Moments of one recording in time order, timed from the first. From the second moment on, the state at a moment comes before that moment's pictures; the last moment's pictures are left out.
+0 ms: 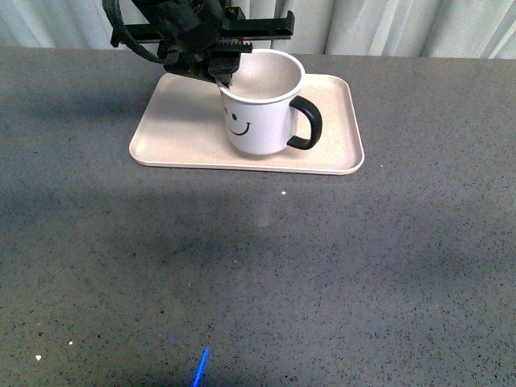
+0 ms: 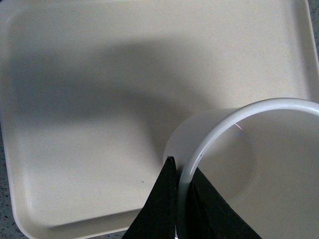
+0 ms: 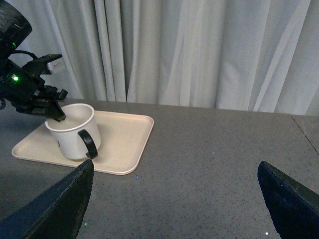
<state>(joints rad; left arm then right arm) -0.41 2.21 1.63 -0.34 0.04 -0.19 0.00 0.00 0.02 0.00 0.00 -0.01</state>
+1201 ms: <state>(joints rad) -0.33 1.73 0.97 0.72 -0.31 0.01 0.00 0.00 0.02 0.00 0.00 -0.01</state>
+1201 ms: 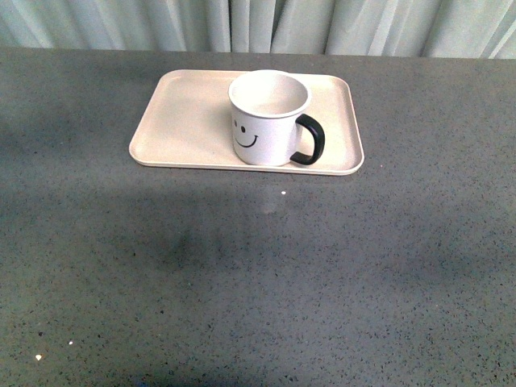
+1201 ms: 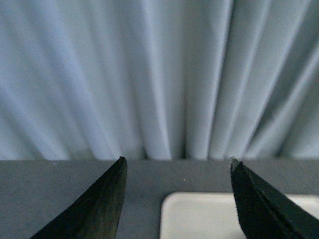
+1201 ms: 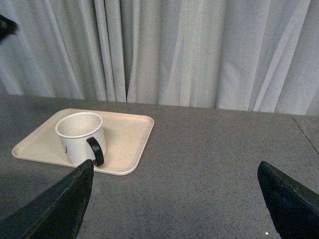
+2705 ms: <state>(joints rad) 0.00 0.50 0.01 0.49 0.00 0.00 0.00 0.00 0.02 0.00 0.00 -0.01</state>
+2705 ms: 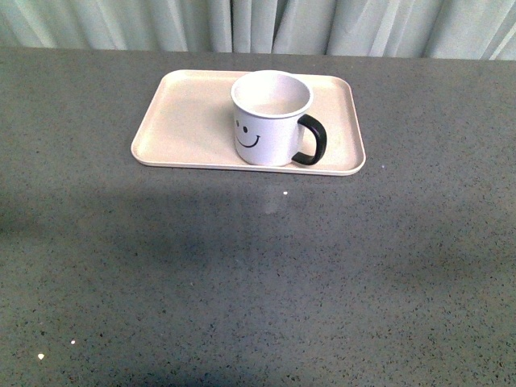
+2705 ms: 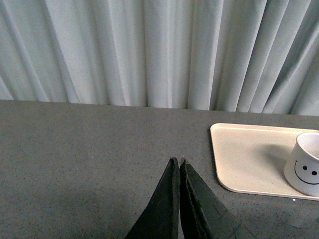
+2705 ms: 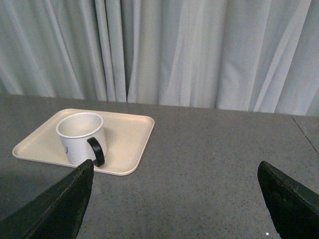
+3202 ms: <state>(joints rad) 0.00 0.24 0.01 0.24 0.00 0.00 0.00 0.00 0.02 0.00 0.00 -0.01</state>
